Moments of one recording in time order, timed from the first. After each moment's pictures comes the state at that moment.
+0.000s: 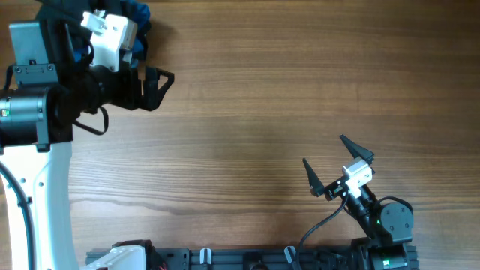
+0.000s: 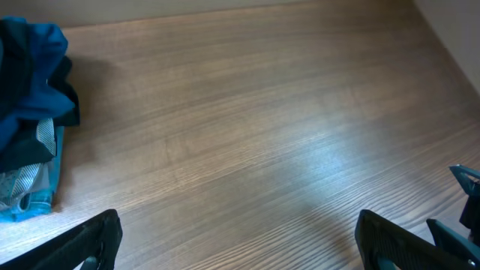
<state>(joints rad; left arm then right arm) 0.04 1.37 1.74 -1.24 0.49 0.16 0.13 0.02 0.01 0.03 -0.40 -0.14</state>
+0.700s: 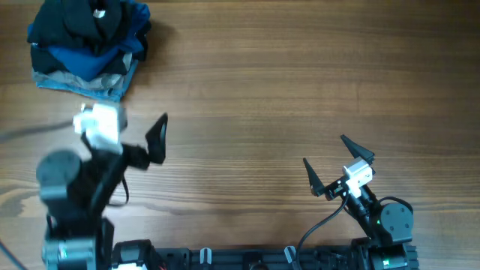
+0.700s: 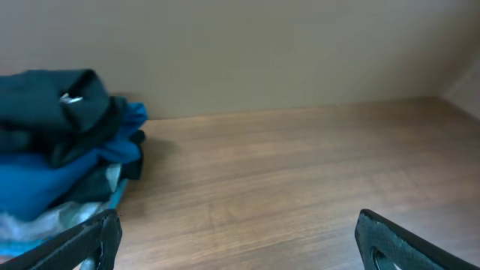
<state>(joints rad) 0.08 0.59 0.78 -0.44 0.36 -0.01 0.13 0.02 0.01 0.03 -0.39 -0.14</state>
